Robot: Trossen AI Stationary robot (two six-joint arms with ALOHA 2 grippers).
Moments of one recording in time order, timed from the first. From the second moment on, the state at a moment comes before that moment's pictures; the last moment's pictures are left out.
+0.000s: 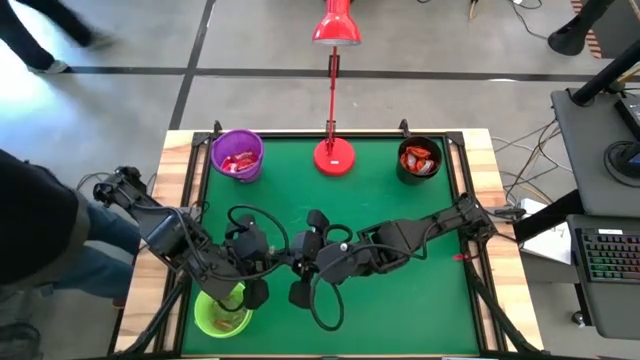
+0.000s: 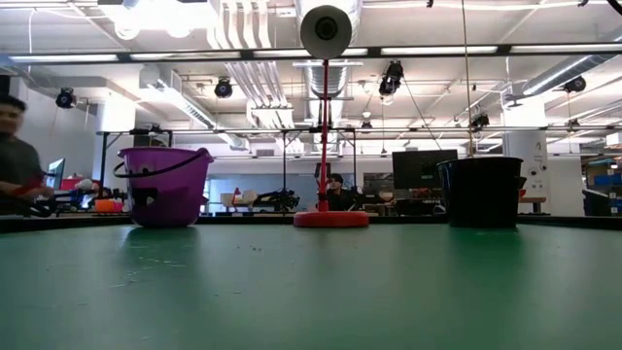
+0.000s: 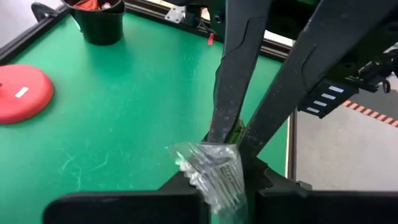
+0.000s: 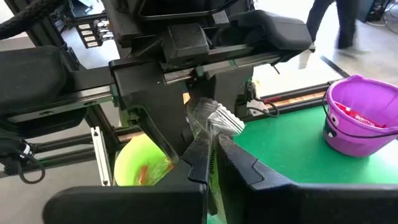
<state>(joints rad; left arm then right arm) -0.65 1.48 1.68 -0.98 -0.61 -0.78 0.40 2.10 2.36 -0.67 0.47 0.34</state>
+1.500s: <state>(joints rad) -0.81 1.48 1.59 -1.38 -0.12 -0.96 0.43 2.06 2.36 -1.04 0.46 0.57</state>
